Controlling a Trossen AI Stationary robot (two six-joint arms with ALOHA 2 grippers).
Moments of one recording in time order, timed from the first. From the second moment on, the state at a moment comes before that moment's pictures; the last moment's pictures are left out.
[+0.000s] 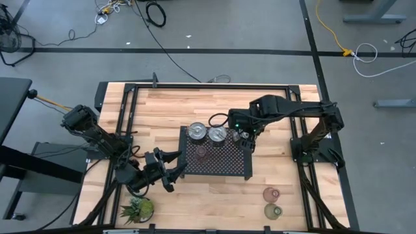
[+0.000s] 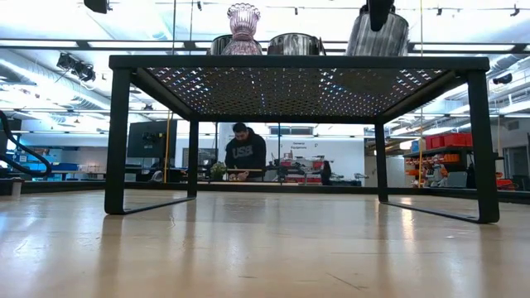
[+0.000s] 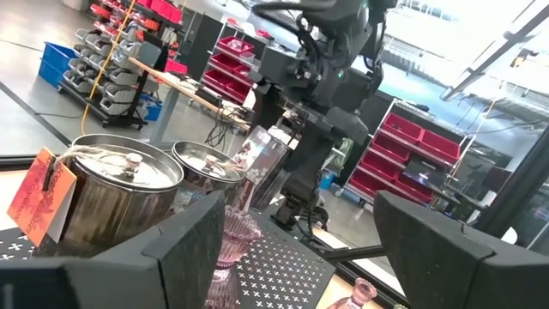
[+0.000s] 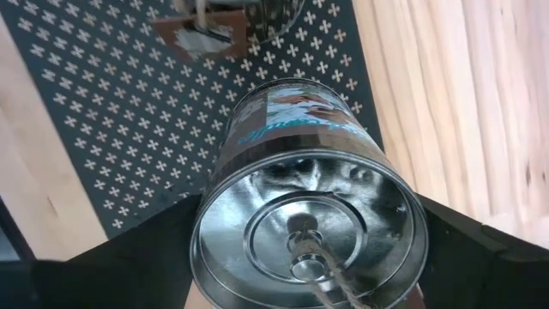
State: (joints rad) left arm -0.78 1.48 0.67 1.16 -1.28 -0.20; right arm 0.05 1.70 1.84 -1.57 0.04 0.35
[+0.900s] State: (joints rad) left arm -0.78 1.48 0.67 1.16 -1.28 -0.20; right arm 0.05 1.70 1.80 -1.44 0.04 0.33
